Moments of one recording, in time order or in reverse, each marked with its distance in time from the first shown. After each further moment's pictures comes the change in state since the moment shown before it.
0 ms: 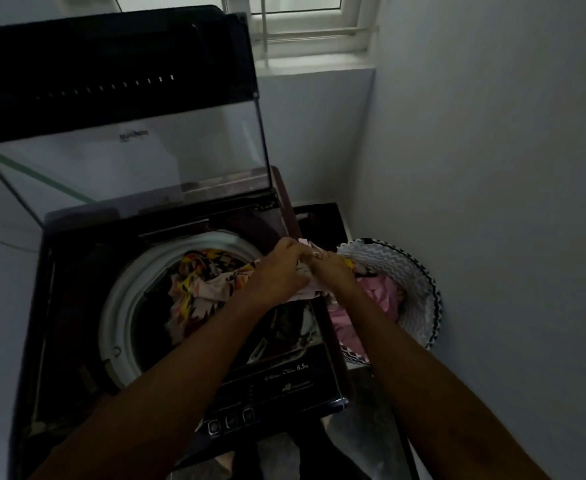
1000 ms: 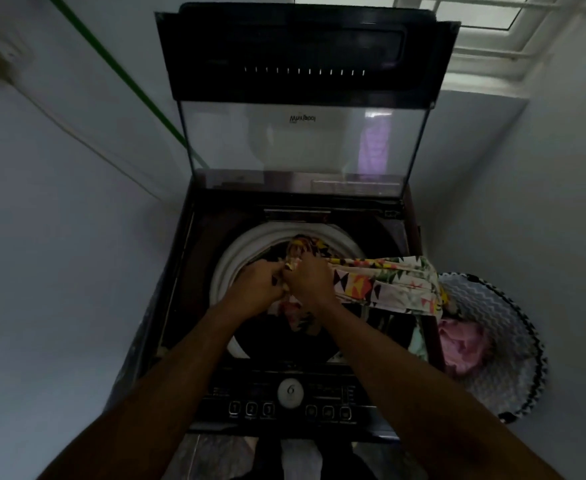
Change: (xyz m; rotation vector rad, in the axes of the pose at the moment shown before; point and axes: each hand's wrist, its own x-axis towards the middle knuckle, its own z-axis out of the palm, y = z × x) left_hand -0.144 -0.154 -0.112 -0.070 0.127 -0.387; right_hand -0.049 -0.109 0.218 -0.366 -0.081 -0.407
